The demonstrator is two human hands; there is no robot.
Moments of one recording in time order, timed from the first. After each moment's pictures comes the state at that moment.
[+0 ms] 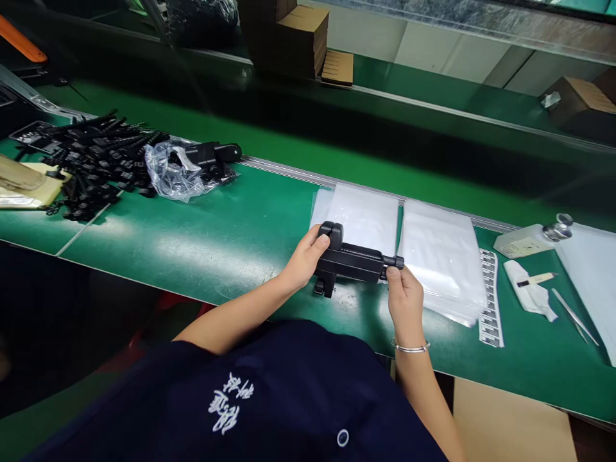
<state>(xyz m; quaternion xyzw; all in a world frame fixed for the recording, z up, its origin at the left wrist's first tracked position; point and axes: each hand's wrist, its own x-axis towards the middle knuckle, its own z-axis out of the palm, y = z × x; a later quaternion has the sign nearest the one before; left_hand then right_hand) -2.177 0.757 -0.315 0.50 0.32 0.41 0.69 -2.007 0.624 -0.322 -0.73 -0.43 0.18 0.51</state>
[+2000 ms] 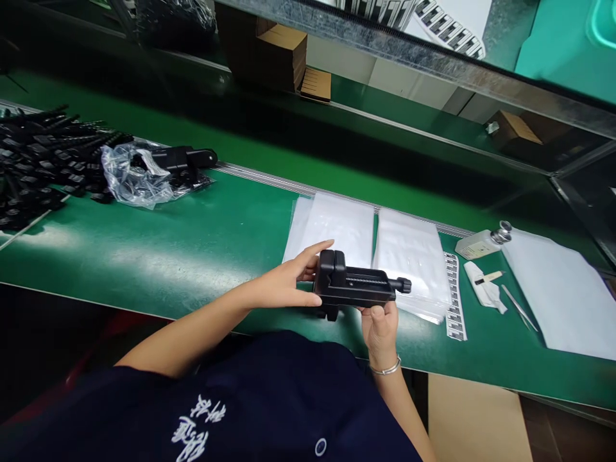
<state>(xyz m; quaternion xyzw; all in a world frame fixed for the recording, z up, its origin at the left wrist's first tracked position) -2.203 0.754 -0.282 0.63 0.15 0.16 0.74 -2.030 0.594 -0.340 -0.48 -0.24 0.35 0.77</state>
